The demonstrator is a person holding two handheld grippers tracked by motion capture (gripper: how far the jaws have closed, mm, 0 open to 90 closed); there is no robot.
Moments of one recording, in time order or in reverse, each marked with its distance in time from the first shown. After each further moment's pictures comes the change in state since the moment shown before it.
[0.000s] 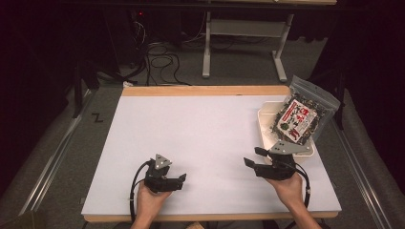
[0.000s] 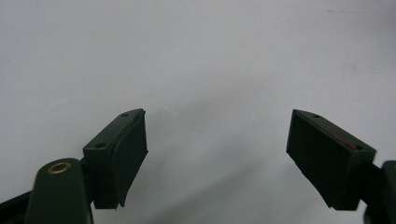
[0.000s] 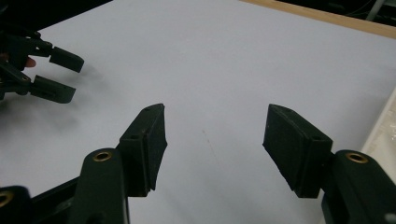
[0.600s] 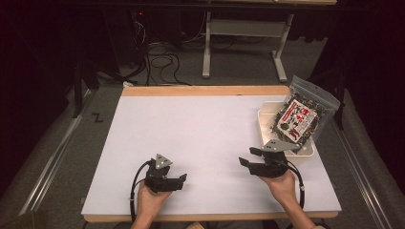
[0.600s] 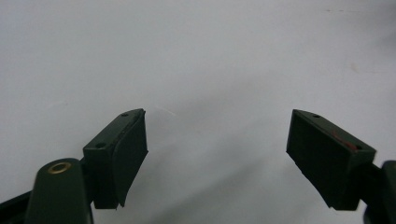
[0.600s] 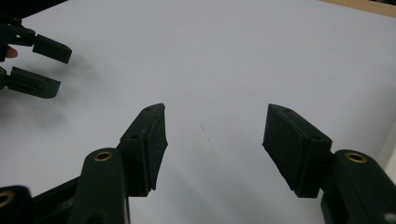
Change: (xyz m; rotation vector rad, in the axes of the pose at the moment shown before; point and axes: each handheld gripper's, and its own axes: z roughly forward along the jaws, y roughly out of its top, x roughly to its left) left arm 0.000 0.001 0.001 0.005 -0.005 0.003; right arm -0.002 -0.003 0.023 0.044 0.002 0.009
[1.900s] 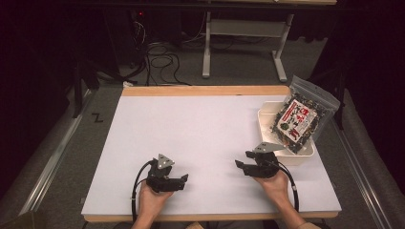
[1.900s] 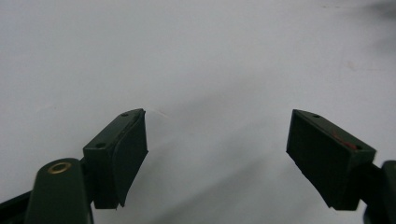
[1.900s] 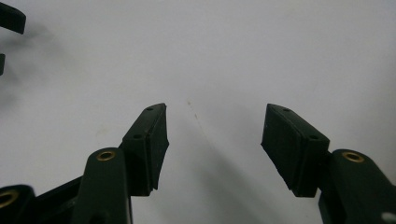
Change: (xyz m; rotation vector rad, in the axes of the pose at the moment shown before) left arm -0.003 0.001 0.004 0.009 -0.008 0.008; right arm -0.006 -0.018 0.035 0.086 -0.038 0.020
